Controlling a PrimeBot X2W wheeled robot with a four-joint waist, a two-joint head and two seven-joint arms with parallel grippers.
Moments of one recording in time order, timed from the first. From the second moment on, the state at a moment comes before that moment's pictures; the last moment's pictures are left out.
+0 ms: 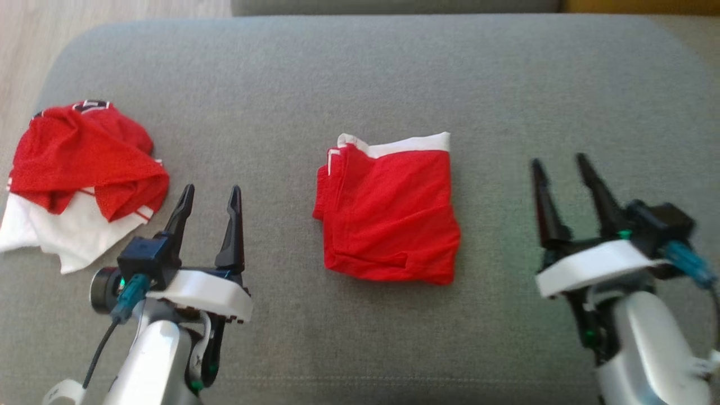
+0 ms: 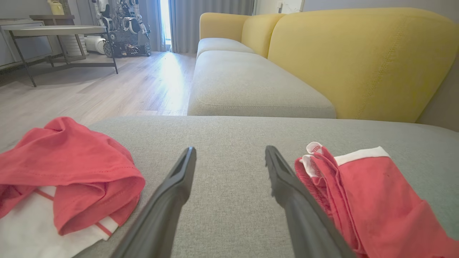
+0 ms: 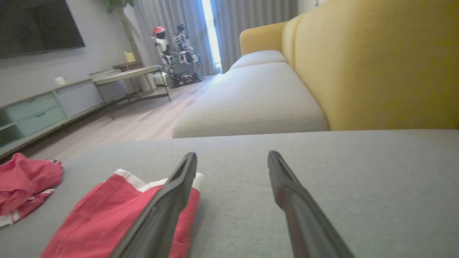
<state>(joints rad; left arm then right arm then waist) -0.19 0.14 -0.28 0.23 -0.26 0.10 -0.25 -0.20 -0.07 0.10 0.19 0.22 0.13 -0.08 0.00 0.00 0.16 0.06</state>
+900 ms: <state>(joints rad) 0.04 0.22 -0.29 0.12 -0.26 0.15 -0.17 0.08 -0.05 0.01 -0.01 0.19 0.13 0.08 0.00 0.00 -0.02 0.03</state>
